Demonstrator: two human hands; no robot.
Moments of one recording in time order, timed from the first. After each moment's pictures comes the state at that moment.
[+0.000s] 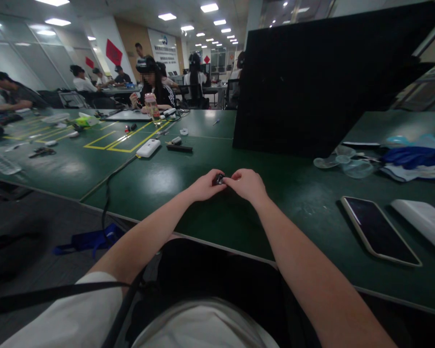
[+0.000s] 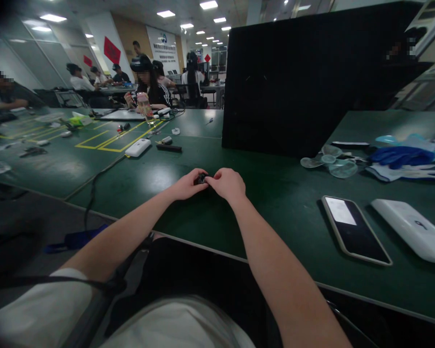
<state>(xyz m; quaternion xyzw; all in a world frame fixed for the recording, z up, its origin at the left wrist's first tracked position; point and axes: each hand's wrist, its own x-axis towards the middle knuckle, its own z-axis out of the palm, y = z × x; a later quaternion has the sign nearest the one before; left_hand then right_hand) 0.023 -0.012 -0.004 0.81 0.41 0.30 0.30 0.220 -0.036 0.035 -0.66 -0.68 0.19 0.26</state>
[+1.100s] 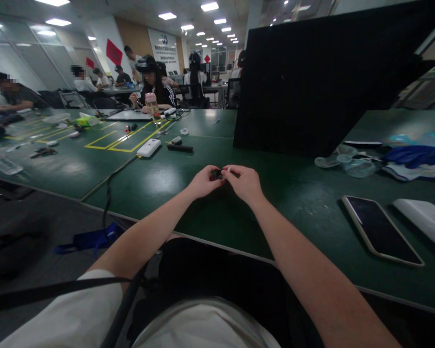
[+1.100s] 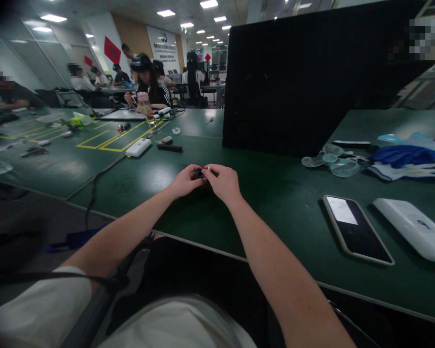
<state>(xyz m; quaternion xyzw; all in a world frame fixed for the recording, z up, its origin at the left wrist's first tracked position) 0.028 -0.011 -0.001 0.72 0.44 0.38 0.37 0.208 -0.050 0.039 -0.49 -0.73 0.18 0.45</state>
